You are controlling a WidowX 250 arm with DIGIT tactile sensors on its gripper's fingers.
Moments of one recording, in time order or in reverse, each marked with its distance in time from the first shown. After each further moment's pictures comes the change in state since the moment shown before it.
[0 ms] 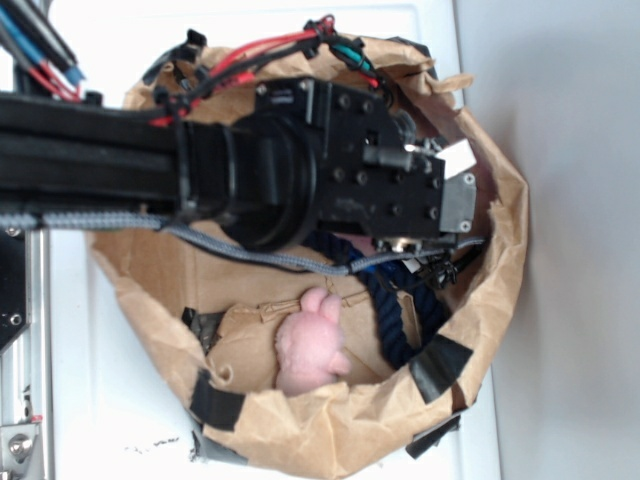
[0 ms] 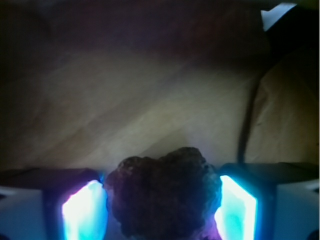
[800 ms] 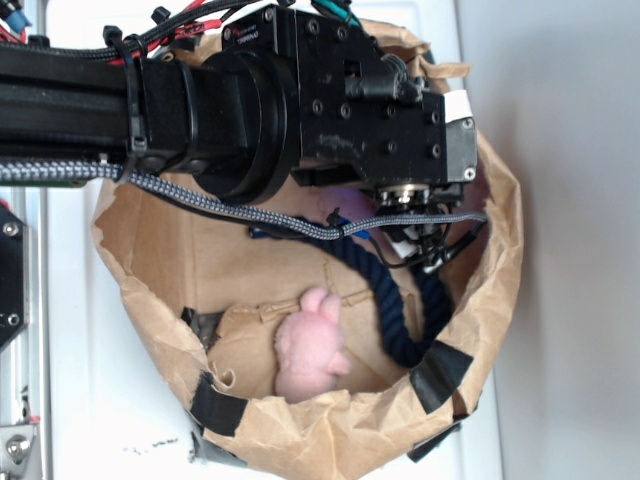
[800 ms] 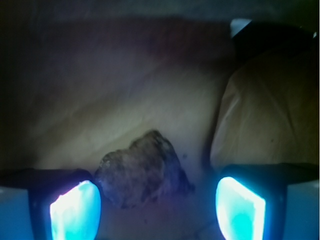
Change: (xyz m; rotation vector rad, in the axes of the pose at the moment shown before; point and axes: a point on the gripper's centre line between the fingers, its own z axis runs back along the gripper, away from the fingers) arm 0.011 0.023 0.019 0.008 0.016 0.001
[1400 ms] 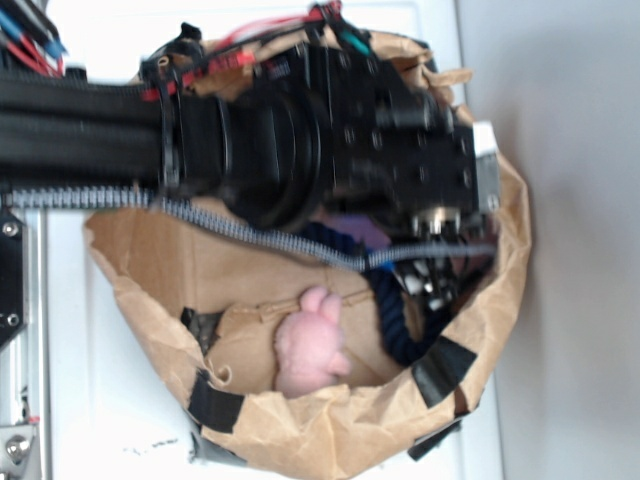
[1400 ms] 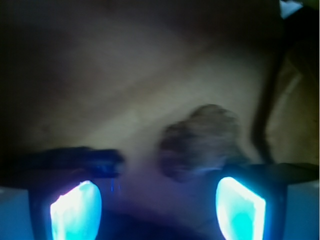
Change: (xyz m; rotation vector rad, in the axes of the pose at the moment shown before) arm -0.010 -0.009 0.003 -0.044 0.125 -0.014
